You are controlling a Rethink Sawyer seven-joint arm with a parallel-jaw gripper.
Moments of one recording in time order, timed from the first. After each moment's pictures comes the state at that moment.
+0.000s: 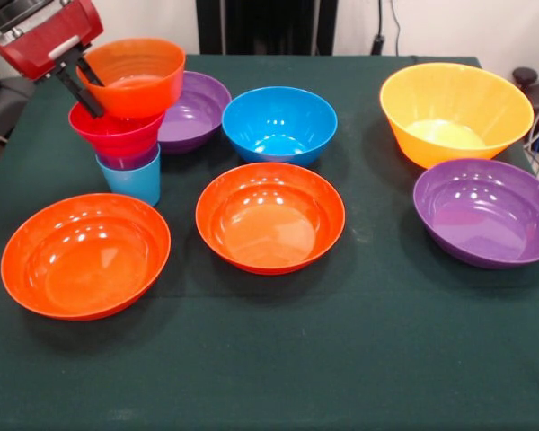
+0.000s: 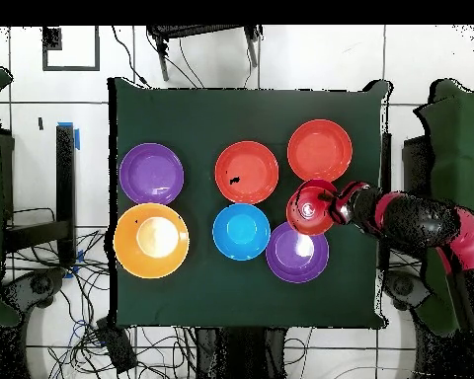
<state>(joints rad) -1.41 -0.29 1.13 1.64 -0.67 0.98 0.93</state>
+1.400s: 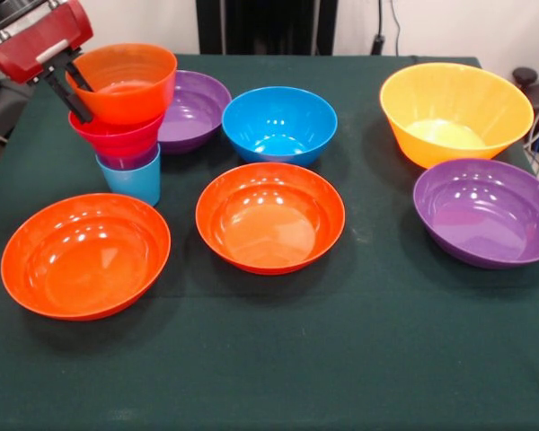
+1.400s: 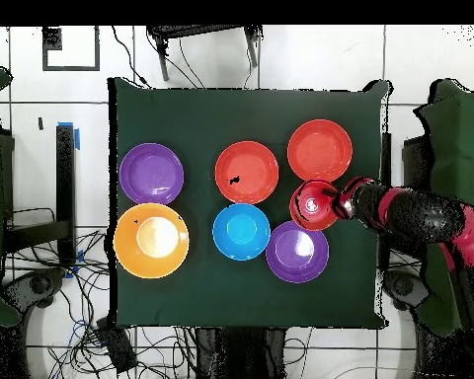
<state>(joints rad) -1.40 -0.29 1.13 1.61 -0.67 0.98 0.93</state>
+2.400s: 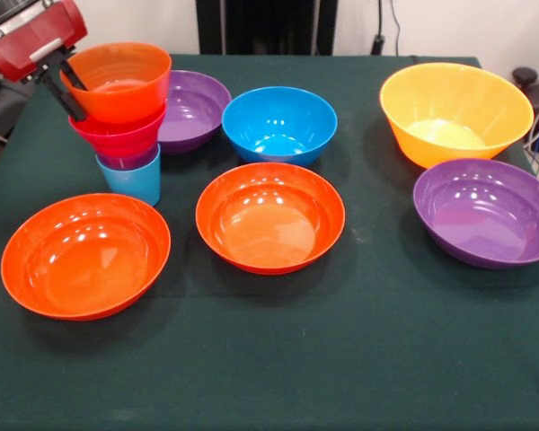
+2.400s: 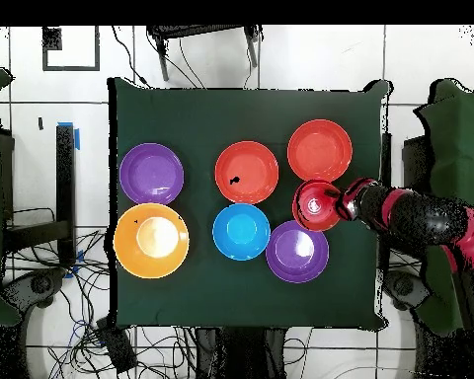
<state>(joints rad) -1.41 -0.29 1.13 1.61 -0.67 0.98 0.93</state>
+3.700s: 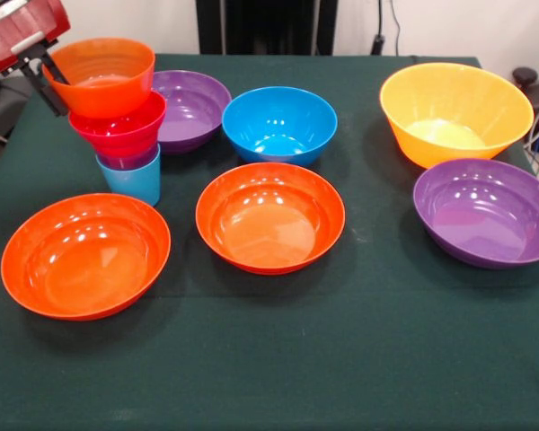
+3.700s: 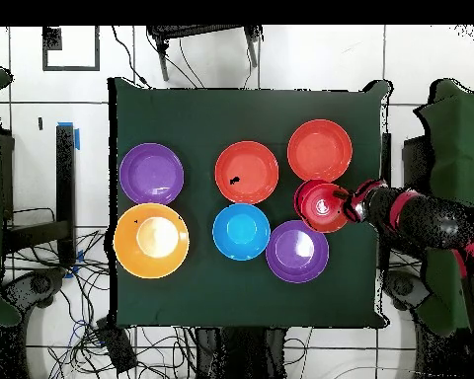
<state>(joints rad) -1.43 -0.32 1.13 1.61 -0.67 0.98 0.93</state>
